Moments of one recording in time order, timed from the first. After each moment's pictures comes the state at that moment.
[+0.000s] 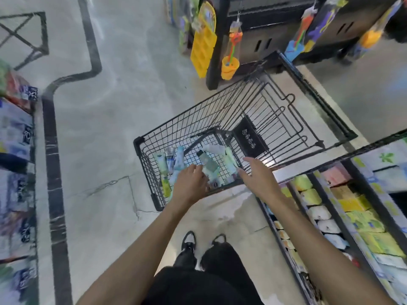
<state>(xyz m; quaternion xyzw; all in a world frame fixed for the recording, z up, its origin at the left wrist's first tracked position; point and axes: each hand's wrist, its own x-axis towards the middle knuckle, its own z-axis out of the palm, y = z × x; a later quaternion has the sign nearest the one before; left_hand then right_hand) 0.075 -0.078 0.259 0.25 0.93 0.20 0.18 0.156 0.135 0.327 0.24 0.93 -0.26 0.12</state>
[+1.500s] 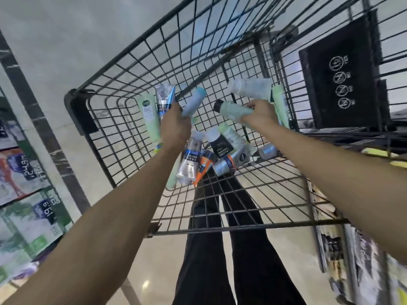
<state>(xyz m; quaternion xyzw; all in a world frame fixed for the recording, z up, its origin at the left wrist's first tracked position) -0.133 -0.047 -0.076 -0.11 0.94 0.20 0.27 -0.096 0.193 -0.076 0.35 0.81 -0.32 0.34</state>
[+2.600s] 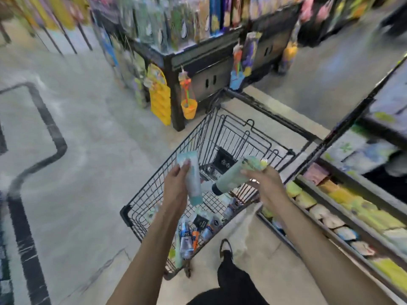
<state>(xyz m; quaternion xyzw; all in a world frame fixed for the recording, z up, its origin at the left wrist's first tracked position) -0.030 -0.030 0.369 -0.05 0.57 0.75 0.33 0.125 0.160 0.374 0.43 0.53 -0.70 -0.18</state>
